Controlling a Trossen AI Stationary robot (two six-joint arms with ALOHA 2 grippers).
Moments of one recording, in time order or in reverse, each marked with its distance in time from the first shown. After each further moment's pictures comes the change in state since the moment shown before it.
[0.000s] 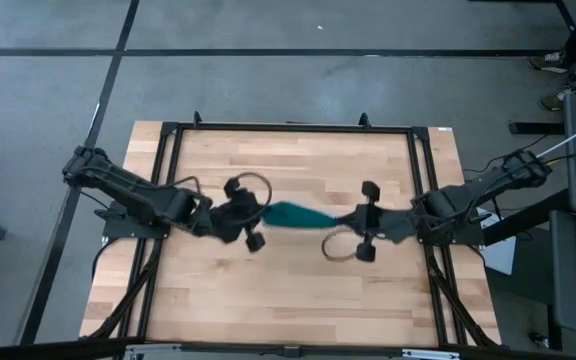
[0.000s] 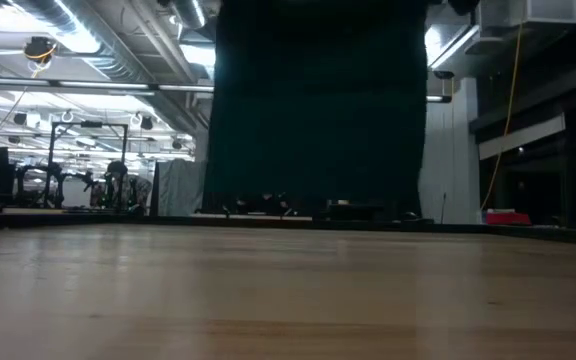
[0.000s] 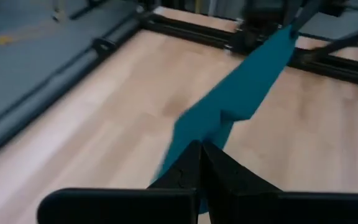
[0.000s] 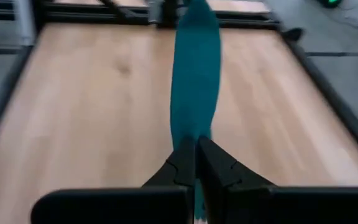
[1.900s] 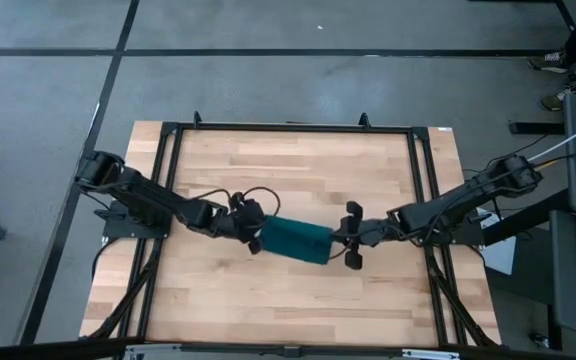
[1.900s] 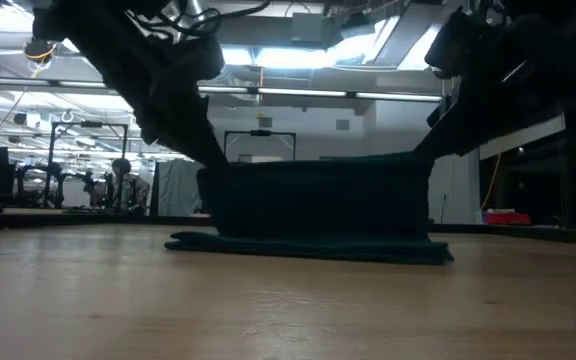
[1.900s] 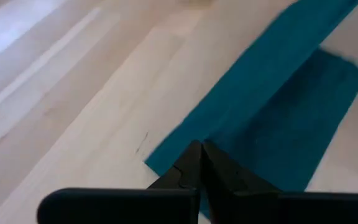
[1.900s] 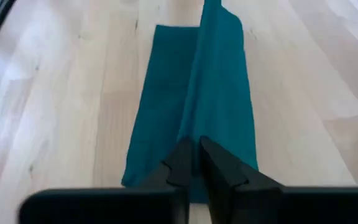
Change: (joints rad) left arm 0.126 0.126 -0.457 0.384 0.193 -0.080; right arm -0.099 0.148 -0.509 0.621 -0.249 0.094
